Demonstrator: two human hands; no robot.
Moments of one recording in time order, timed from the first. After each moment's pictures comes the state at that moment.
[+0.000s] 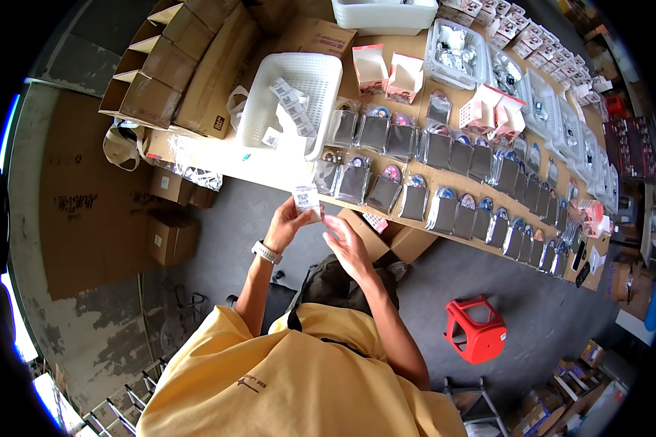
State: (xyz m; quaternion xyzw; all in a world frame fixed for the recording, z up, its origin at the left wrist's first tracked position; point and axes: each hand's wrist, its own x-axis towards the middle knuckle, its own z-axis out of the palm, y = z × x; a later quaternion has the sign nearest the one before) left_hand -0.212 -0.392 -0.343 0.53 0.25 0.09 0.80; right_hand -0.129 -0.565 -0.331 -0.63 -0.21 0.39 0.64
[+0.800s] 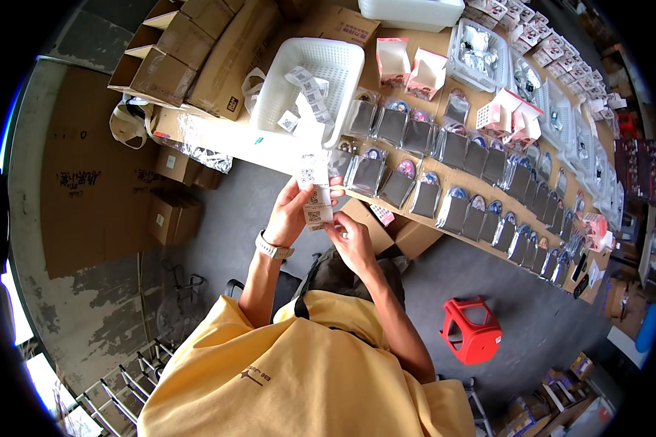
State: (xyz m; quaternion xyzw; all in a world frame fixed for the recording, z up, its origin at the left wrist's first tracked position) left_hand -0.201 -0.395 -0.258 0.37 0.18 0.15 0.90; right_hand -0.135 -0.546 -0.314 -0.67 -0.28 0.38 0.58
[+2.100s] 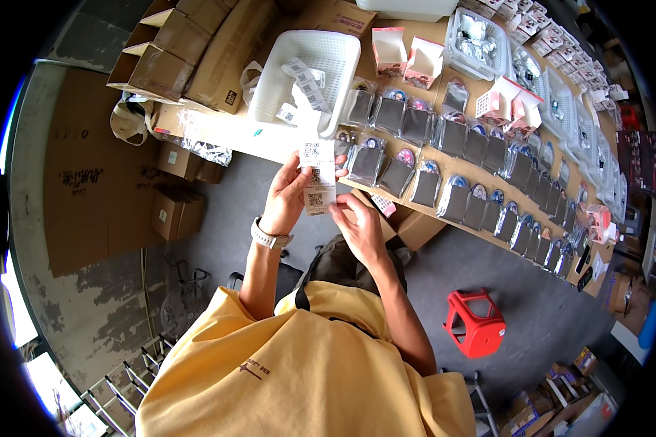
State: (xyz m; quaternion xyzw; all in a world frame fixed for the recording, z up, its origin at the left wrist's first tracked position) left_hand -0.186 -0.402 -0.227 0.43 0.14 0.16 0.88; right_hand -0.115 -0.554 -0.256 -0.67 -0.28 0.33 0.60
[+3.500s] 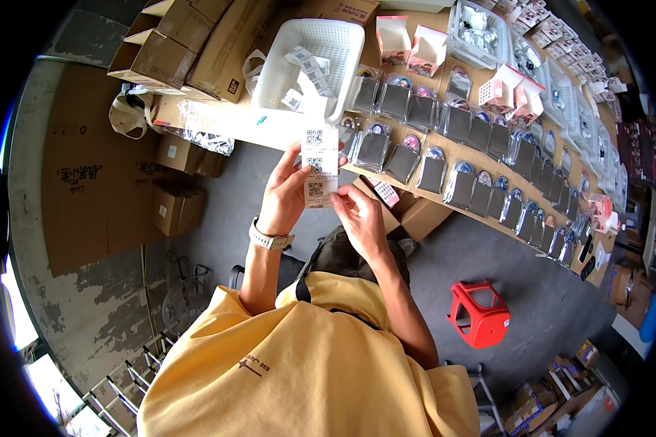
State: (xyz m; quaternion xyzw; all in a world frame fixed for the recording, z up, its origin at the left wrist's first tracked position) left_hand -0.216 -0.411 -0.217 0.41 0.16 0.18 0.88; right_hand -0.147 -0.553 -0.262 -0.63 -0.23 0.36 0.65
